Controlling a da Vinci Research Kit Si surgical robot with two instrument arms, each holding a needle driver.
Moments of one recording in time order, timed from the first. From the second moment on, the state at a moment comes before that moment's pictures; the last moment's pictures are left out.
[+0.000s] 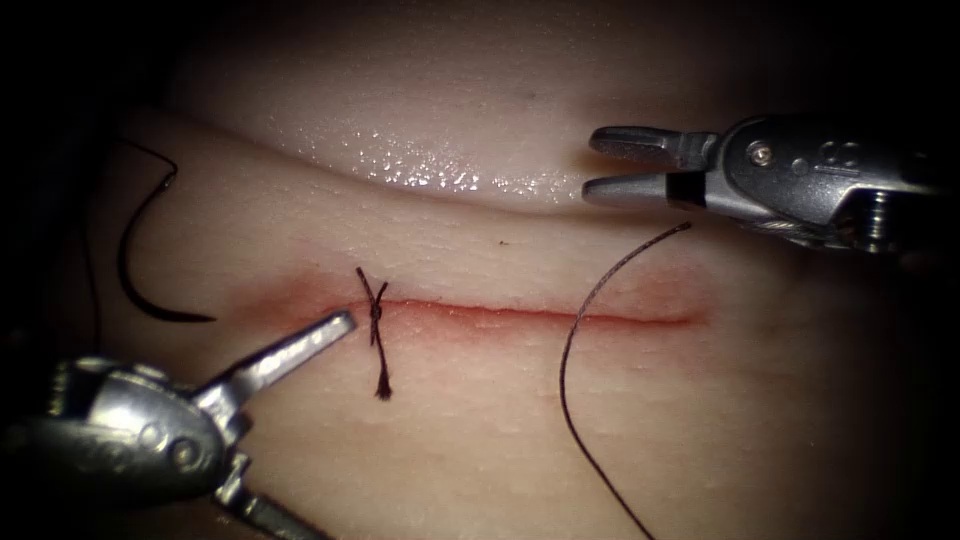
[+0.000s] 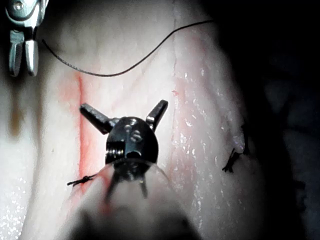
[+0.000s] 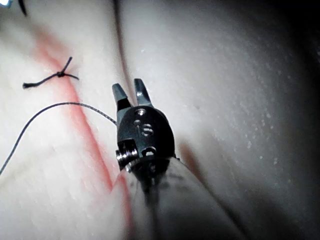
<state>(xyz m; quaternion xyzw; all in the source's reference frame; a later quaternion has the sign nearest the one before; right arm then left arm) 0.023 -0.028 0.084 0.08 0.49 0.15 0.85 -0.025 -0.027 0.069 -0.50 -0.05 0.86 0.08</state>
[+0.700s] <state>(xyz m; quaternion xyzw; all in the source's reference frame) 0.028 -0.021 0.082 0.11 0.49 0.13 0.85 -0.024 -0.026 0.080 -0.48 -0.05 0.86 0.15</state>
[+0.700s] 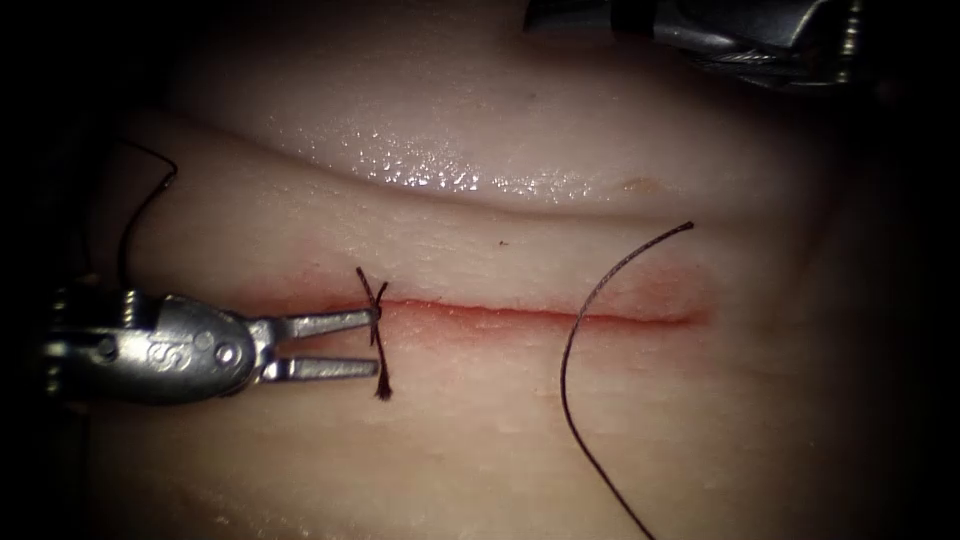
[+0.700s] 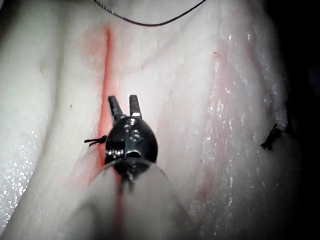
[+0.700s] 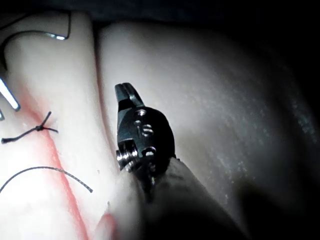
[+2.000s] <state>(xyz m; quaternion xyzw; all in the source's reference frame) 0.030 -0.037 0.093 0.17 0.49 0.13 0.84 -0.025 -0.028 0.086 -0.34 -0.07 0.93 0.14</state>
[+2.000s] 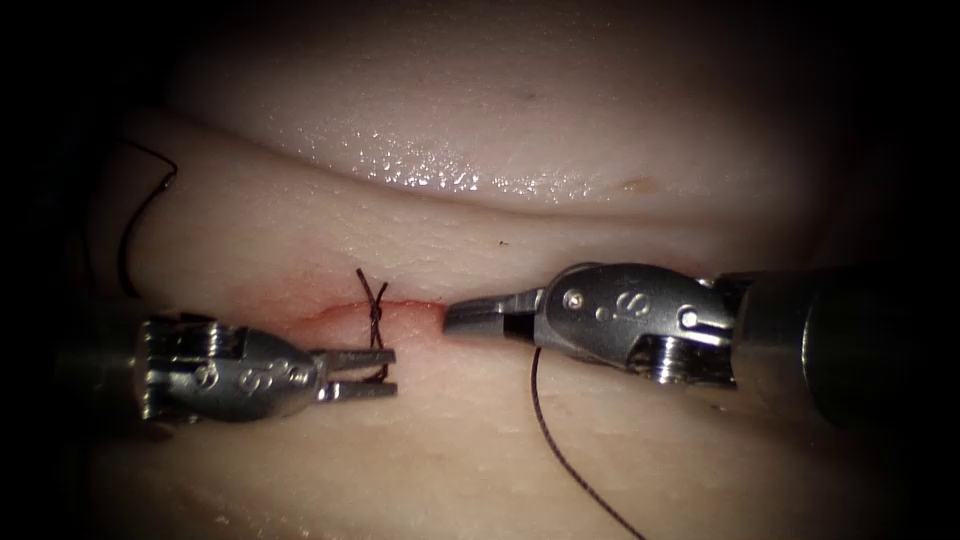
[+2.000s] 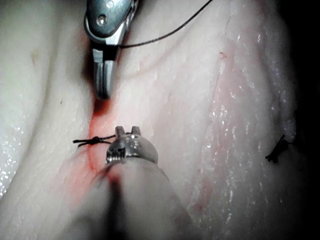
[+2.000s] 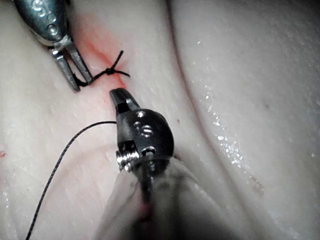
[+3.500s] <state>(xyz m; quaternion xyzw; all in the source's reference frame) 0.038 -0.038 0.094 0.12 0.57 0.03 0.81 -0.022 -0.026 0.083 -0.30 -0.02 0.94 0.14</state>
